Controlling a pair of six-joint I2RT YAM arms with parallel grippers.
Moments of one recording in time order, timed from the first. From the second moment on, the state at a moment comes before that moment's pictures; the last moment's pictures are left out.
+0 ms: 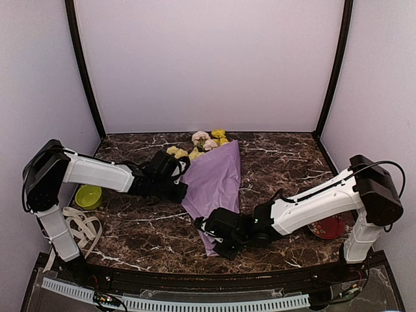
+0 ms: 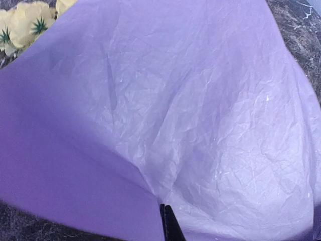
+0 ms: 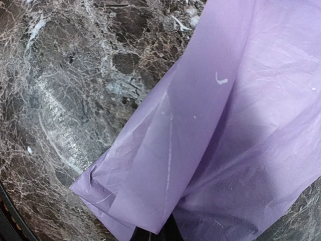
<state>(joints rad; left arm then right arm) -0.76 1.75 0.99 -0.09 -0.08 -0.26 1.34 1.78 1.02 -0.36 0.25 0.16</state>
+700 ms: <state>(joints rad) -0.69 1.88 0.94 0.11 0.00 -0.29 1.36 1.55 0.96 -0.37 -0.03 0.11</state>
